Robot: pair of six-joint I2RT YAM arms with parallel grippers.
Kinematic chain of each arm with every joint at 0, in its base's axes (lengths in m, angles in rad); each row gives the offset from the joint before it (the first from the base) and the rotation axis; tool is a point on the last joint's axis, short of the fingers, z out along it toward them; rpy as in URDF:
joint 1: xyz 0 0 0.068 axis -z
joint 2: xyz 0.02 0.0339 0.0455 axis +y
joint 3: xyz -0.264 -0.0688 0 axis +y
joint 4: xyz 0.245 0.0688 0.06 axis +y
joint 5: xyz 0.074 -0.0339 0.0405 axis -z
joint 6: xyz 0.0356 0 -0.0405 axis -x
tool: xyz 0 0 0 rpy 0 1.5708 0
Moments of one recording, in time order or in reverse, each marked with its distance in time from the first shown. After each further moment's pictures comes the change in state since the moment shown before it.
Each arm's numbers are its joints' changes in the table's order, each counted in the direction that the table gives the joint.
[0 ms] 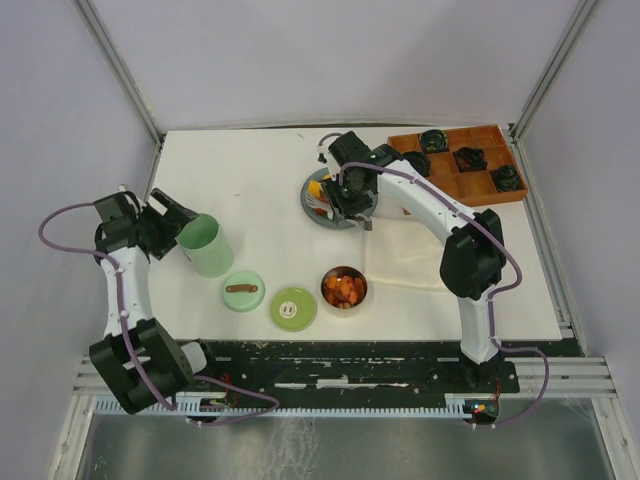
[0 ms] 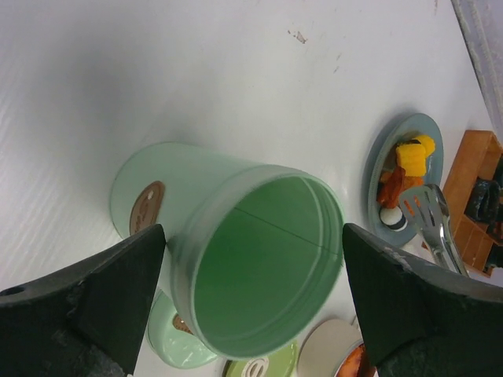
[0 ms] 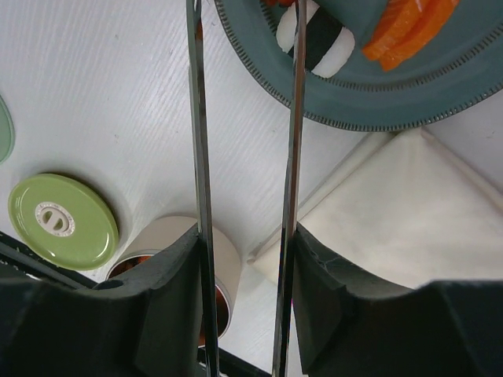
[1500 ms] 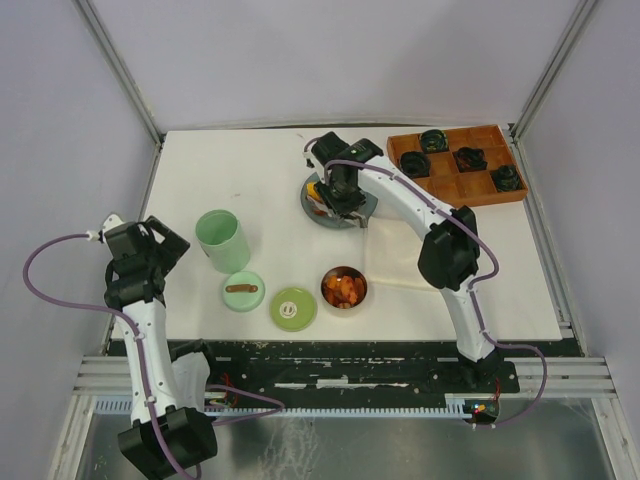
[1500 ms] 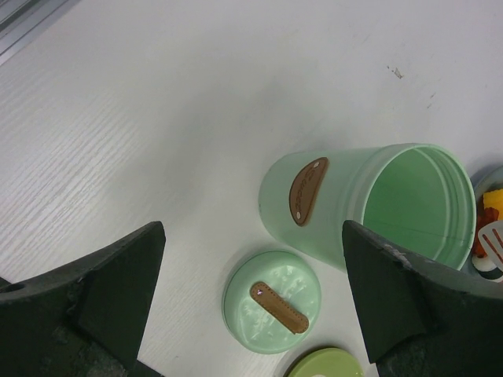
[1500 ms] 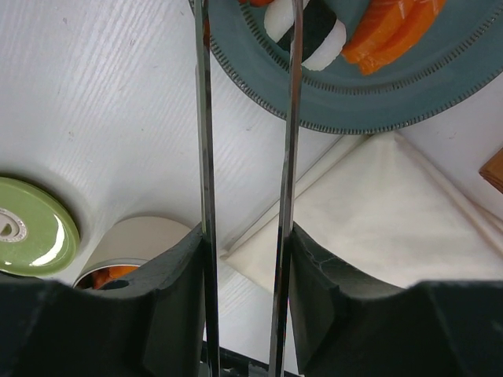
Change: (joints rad) left arm 0.063 -0.383 0.142 0.151 -0.404 0.005; right arm -0.056 0.185 -0.277 0.211 0.131 0.072
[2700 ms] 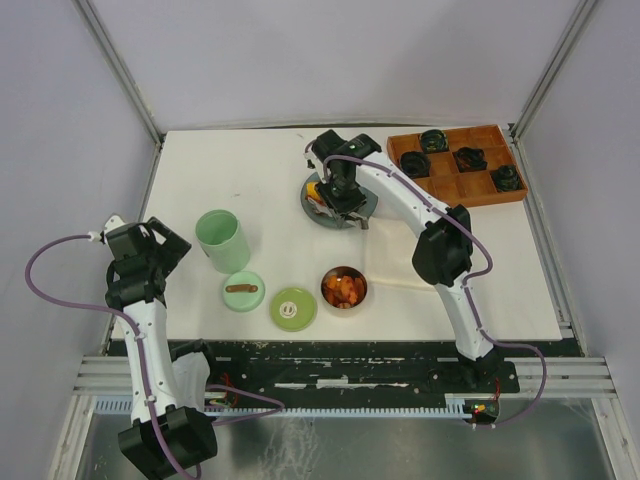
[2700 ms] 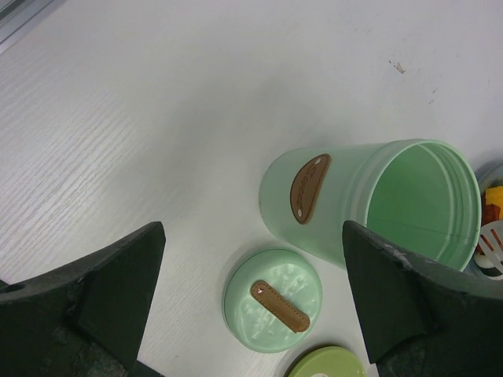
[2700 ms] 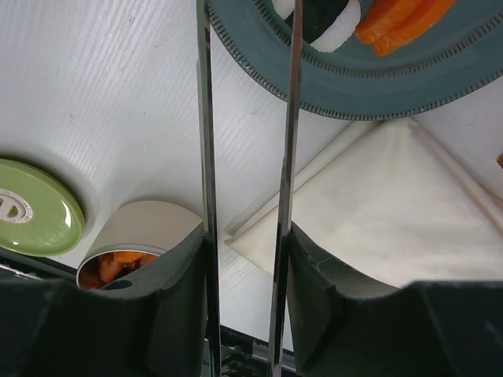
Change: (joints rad) left arm 0.000 -0.001 0.016 -0.007 0.010 0.000; right arm 0.011 0.068 -0.104 0.122 -0.036 -0.002
